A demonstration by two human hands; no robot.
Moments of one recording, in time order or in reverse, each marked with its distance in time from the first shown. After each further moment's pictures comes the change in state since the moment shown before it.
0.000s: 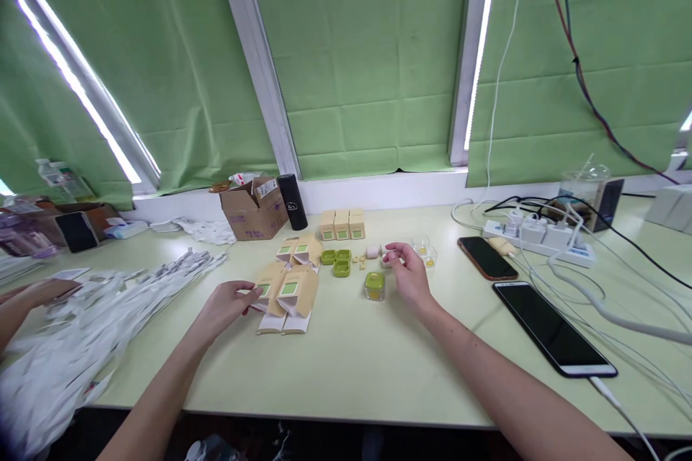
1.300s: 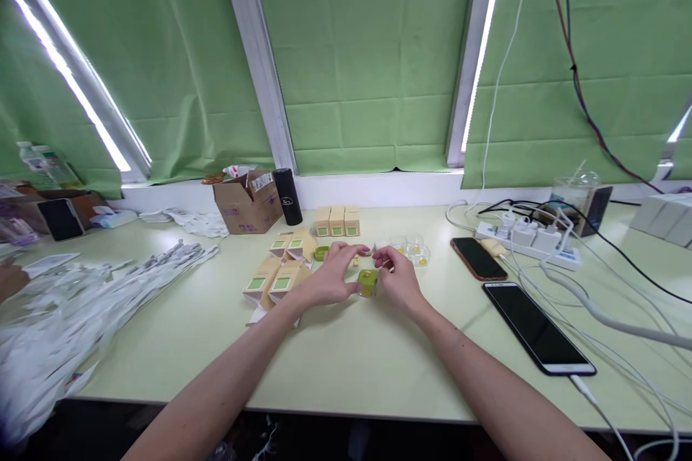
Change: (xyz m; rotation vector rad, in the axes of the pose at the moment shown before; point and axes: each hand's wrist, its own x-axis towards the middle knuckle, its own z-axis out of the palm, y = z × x) left_hand -0.011 0.141 0.130 0.045 -0.141 0.992; right_hand 0.003 0.010 -0.007 -0.216 -0.154 -0.080
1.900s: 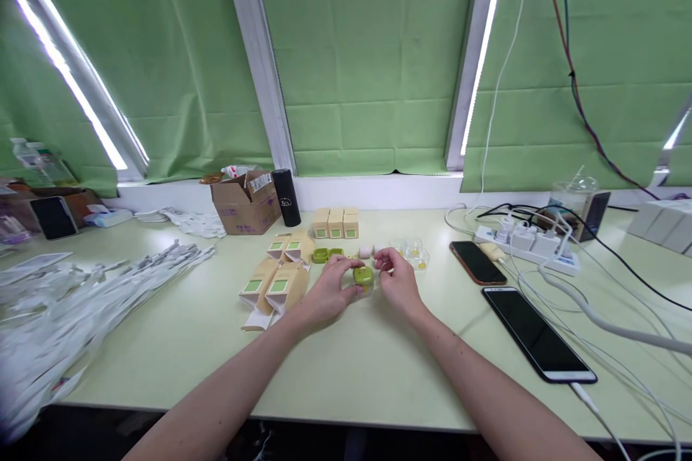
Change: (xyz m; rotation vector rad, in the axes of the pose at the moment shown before) left_hand -0.018 0.002 0.019 -0.347 0.025 -0.312; right_hand -0.001 0.006 0.001 -0.005 0.023 -0.049
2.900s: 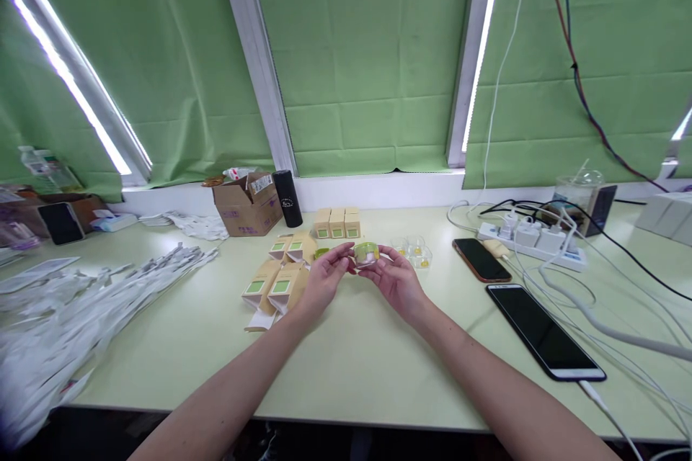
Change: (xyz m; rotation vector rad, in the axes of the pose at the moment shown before) left_hand 0.018 -0.014 0.006 -0.671 0.223 0.082; right_hand -0.006 -0.023 0.005 0.927 -0.224 0.233
